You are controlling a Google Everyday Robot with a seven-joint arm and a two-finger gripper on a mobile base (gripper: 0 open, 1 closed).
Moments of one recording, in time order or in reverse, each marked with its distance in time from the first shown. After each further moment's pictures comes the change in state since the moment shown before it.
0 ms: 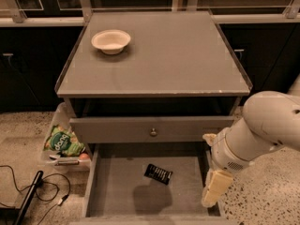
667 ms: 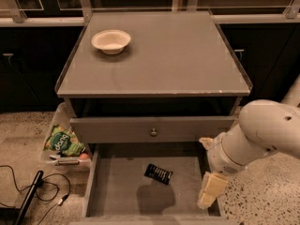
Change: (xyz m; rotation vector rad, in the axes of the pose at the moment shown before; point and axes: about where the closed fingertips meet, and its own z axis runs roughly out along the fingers) arm 0.003 -0.002 0.022 -0.004 -0.025 -0.004
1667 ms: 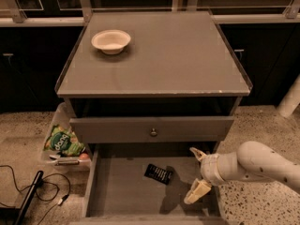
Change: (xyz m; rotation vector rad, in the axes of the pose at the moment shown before) arm 0.038 -0.058 0.150 0.072 -0.345 -0.007
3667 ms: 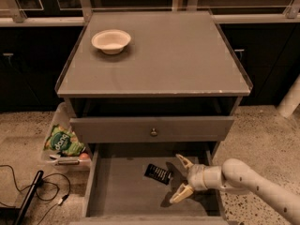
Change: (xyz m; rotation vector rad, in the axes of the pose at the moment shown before) arm 0.046 -0.019 0.120 0.002 -0.287 -0.027
